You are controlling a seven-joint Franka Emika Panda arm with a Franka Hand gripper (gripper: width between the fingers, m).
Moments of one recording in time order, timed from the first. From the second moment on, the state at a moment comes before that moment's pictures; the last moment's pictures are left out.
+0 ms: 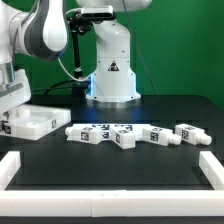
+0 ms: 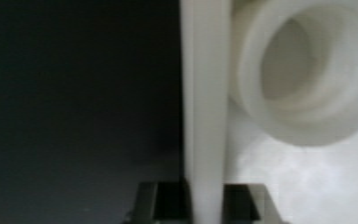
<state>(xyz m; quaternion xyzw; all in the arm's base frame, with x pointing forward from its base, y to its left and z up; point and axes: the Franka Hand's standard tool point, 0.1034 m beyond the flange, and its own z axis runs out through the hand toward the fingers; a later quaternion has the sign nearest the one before) 0.318 -0.293 0.011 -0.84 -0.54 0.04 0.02</state>
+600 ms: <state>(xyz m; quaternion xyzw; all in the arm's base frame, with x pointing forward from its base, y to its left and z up) 0.423 -0.219 0.082 -0.97 -0.24 0.02 0.00</state>
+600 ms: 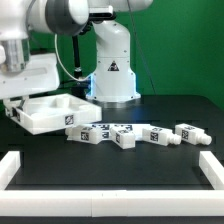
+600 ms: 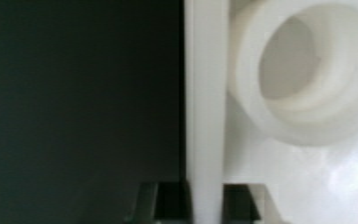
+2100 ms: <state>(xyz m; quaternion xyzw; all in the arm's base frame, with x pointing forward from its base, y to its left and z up) 0.556 -0.105 0.074 -1.00 0.05 0.00 -0.01</state>
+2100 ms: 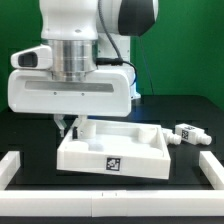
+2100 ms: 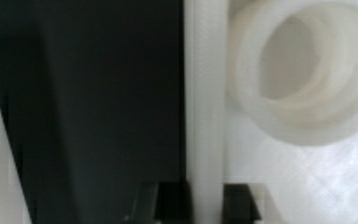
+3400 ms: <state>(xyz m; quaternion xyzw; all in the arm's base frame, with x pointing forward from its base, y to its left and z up) 0.565 -0.019 0.022 -1.00 0.02 0.04 -0.02</state>
